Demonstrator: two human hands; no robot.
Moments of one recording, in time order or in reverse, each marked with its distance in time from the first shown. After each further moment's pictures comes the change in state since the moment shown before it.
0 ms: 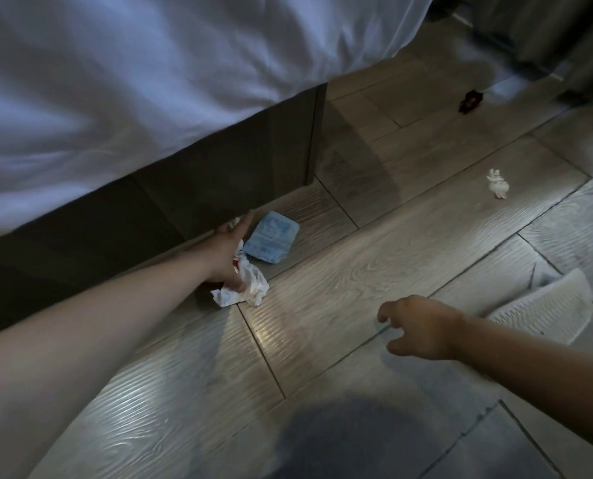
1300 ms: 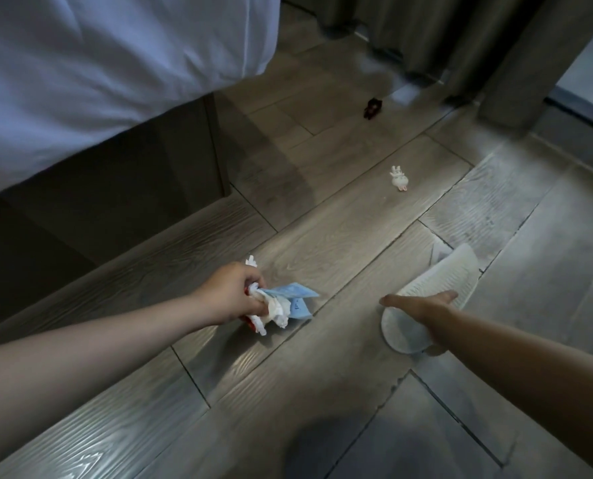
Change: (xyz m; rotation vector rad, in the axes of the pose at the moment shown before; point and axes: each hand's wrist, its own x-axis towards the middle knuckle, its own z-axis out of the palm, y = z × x) left_hand -0.048 0.156 0.036 -0.234 0.051 0.280; right_hand -0.029 0.121 0.039 1.169 0.254 1.038
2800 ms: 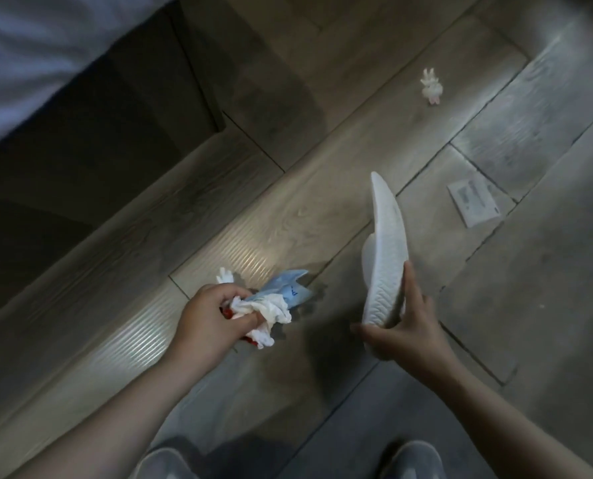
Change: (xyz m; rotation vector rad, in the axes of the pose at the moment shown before) left_hand -0.081 -0.028 0.023 -0.414 0.076 -0.332; right_hand -0.082 0.076 0.036 0.076 -0.313 -0.522
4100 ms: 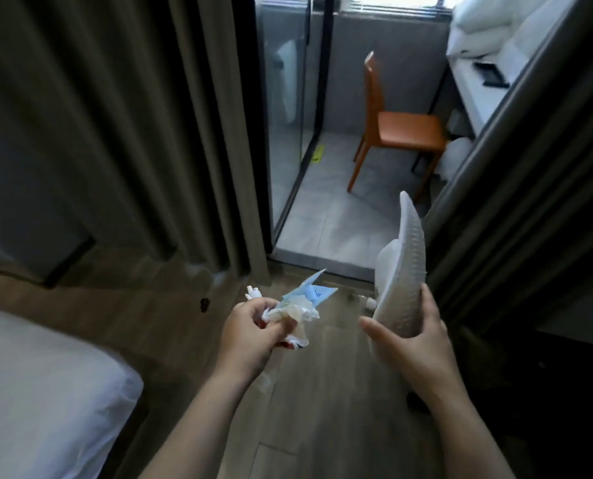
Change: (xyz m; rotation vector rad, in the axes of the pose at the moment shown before) left_hand -0.502 0.797 -0.077 -0.171 -0.255 0.528; right_hand -0.651 -0.298 -0.576 0.528 0.868 -0.096
